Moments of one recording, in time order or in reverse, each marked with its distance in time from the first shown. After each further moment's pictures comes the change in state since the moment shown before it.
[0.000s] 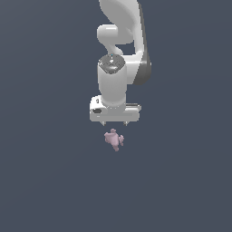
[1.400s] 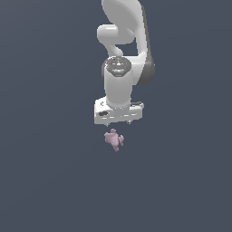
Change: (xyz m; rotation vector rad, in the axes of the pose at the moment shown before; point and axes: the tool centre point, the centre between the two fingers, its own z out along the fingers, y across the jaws) arm -0.005 -0.015 0.007 -0.008 -0.028 -0.146
